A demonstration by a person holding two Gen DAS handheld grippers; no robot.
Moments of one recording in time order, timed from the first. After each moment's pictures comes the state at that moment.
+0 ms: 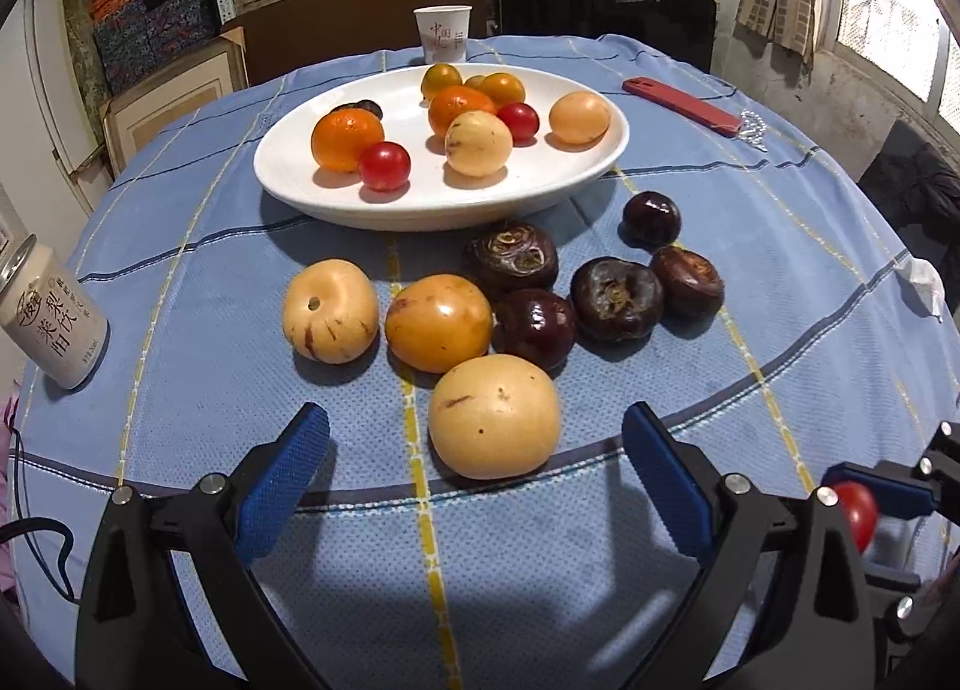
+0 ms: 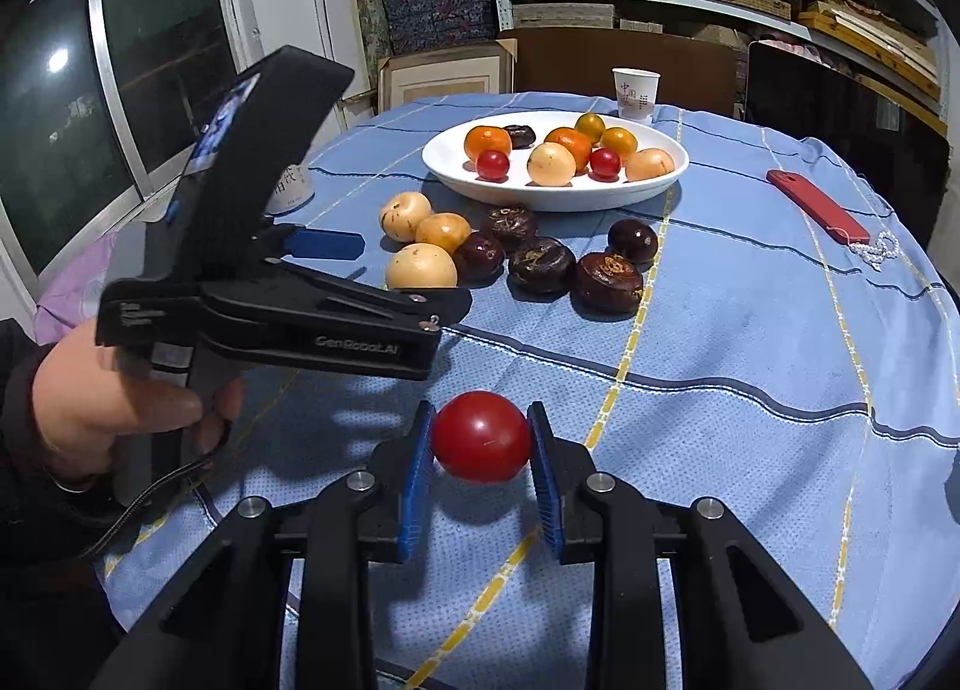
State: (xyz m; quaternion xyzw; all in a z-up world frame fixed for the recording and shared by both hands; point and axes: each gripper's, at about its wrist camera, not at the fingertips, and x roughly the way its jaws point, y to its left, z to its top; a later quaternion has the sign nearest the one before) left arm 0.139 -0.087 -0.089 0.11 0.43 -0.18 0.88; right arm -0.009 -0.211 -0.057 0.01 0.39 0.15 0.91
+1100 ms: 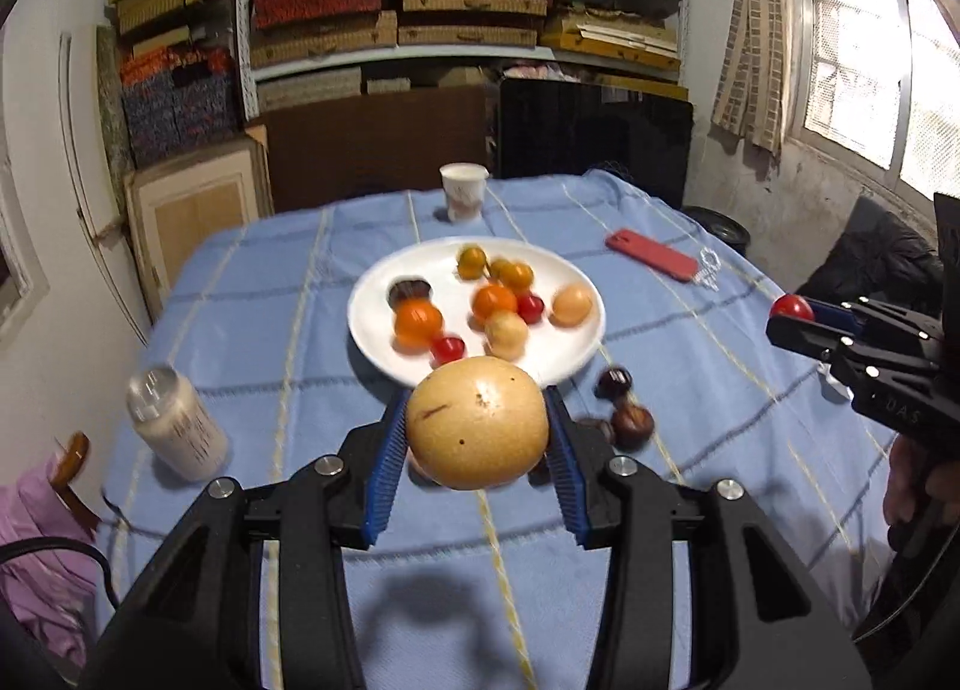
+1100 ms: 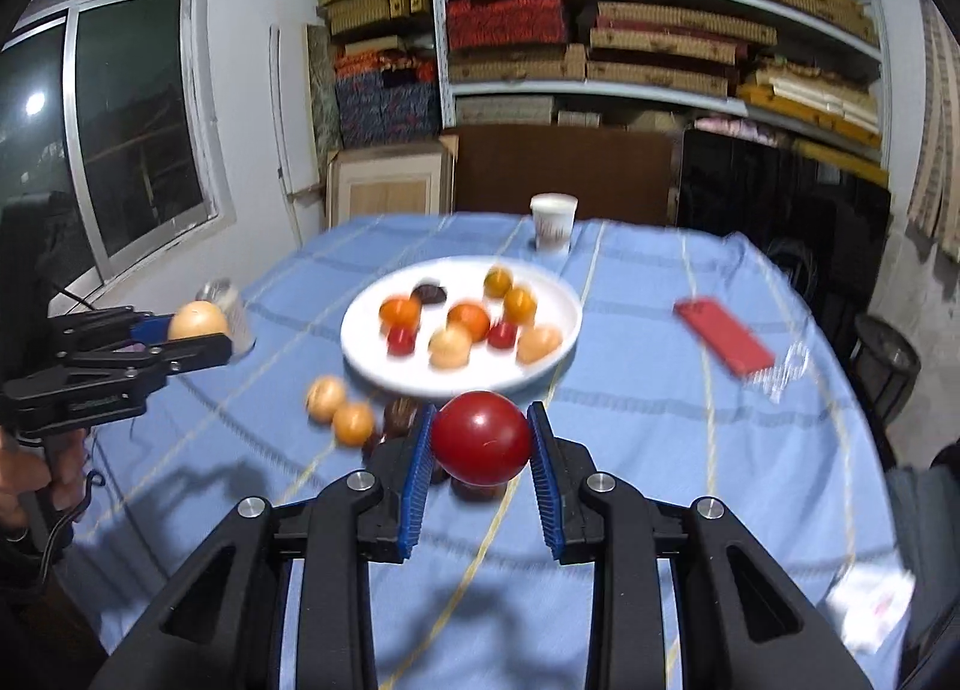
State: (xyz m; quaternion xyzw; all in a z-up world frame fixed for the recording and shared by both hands) left arm 0.111 -0.034 0.054 0.08 0.32 -0.20 0.92; right arm 0.040 -0.264 0.055 0.01 0.29 0.08 0.95
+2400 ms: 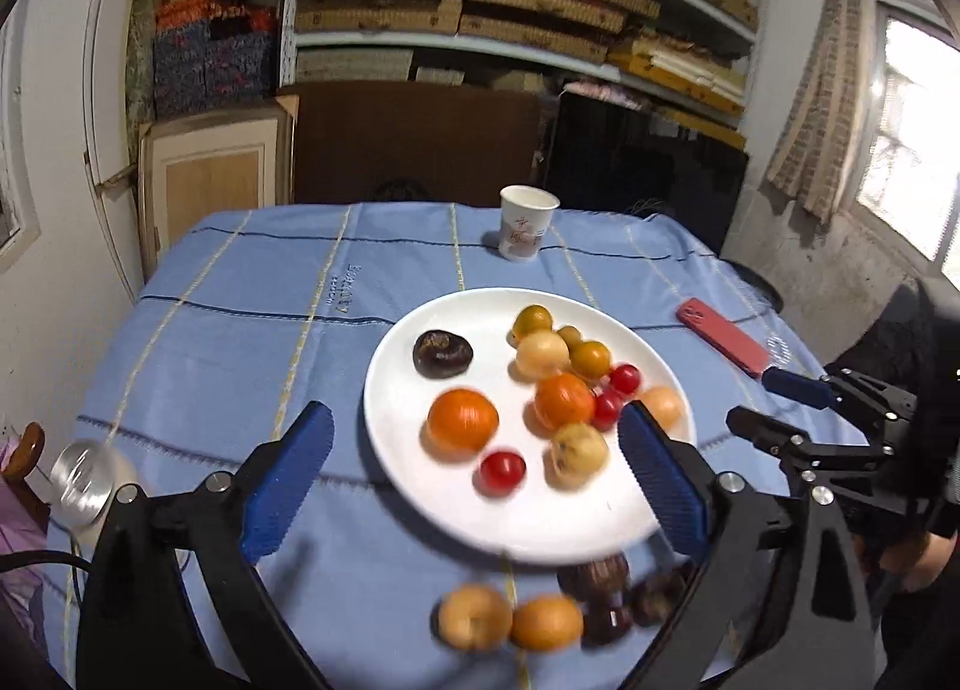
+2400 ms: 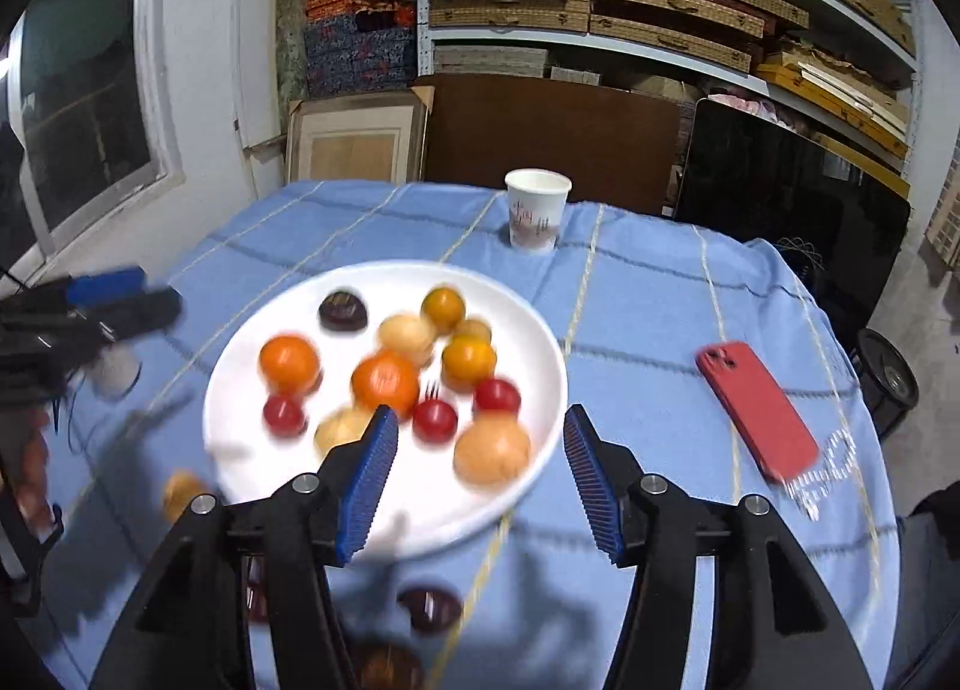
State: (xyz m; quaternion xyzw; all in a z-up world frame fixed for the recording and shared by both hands) left arm 0.223 -0.029 0.025 0.00 0.32 -0.18 0.93; right arm 0.166 -0.261 0.008 -0.05 0.36 0.06 0.93
